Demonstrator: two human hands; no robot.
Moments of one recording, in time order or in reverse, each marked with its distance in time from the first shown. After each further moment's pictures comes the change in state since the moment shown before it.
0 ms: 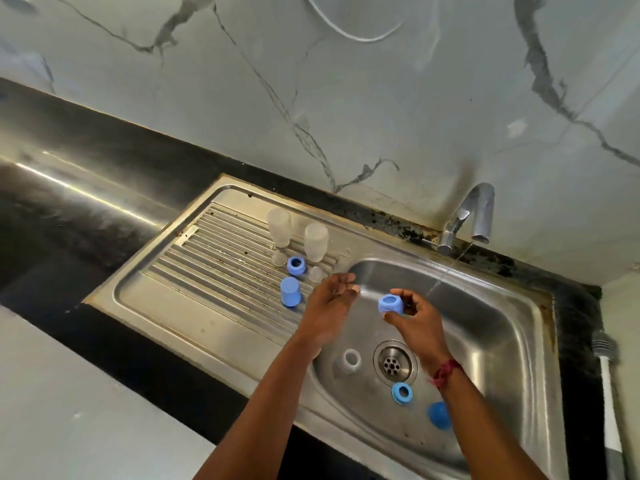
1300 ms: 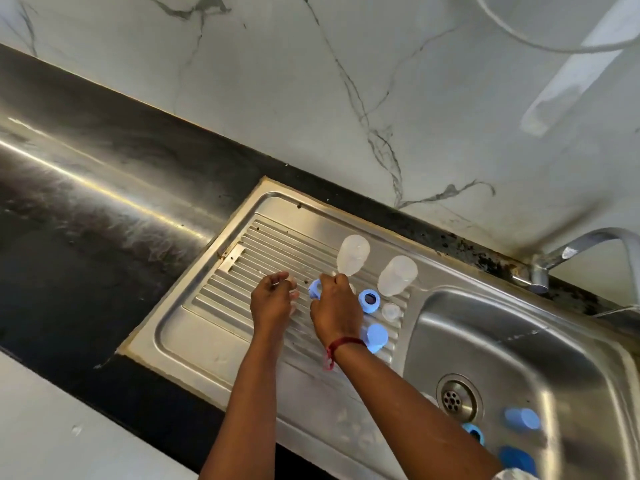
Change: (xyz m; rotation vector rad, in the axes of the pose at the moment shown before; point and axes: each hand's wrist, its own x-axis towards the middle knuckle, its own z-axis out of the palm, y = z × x) left_hand 0.126 0.006 -0.230 -0.184 0.472 -0.154; right_hand 0.053 -0.102 0.313 -0.808 -0.089 -0.166
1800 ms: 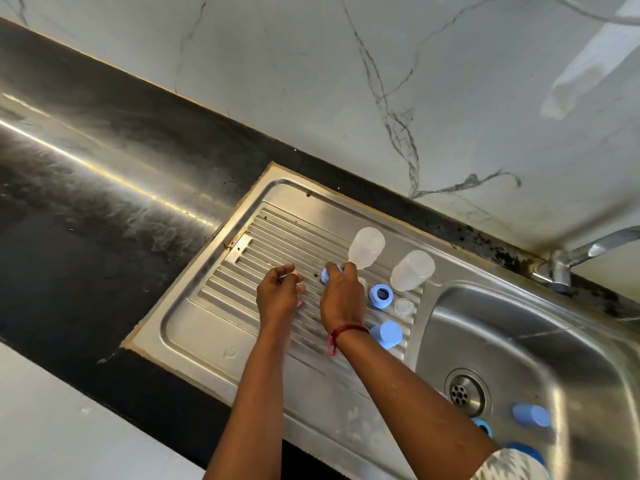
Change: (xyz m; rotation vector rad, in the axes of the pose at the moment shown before) left_hand 0.013 -0.008 -0.004 0.002 0.017 -0.015; right_hand 0.019 -0.009 0.019 0.360 0.038 0.185
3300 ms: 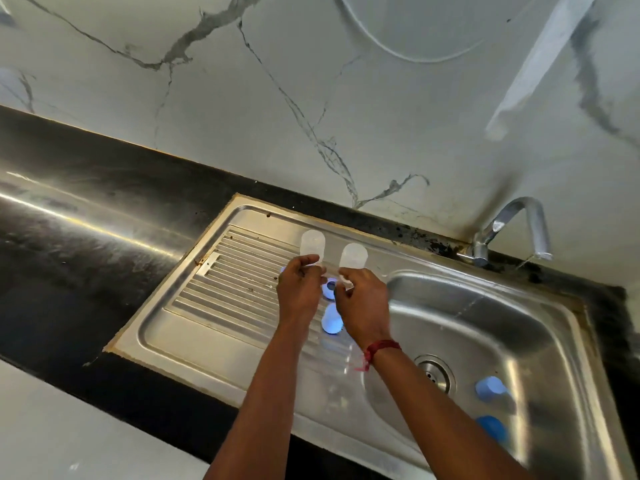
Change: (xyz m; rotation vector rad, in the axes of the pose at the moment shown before) left_hand -0.118 0.018 0.066 0.099 -0.236 0.271; right_hand -0.060 0.053 -0.133 0.004 0.273 -0.350
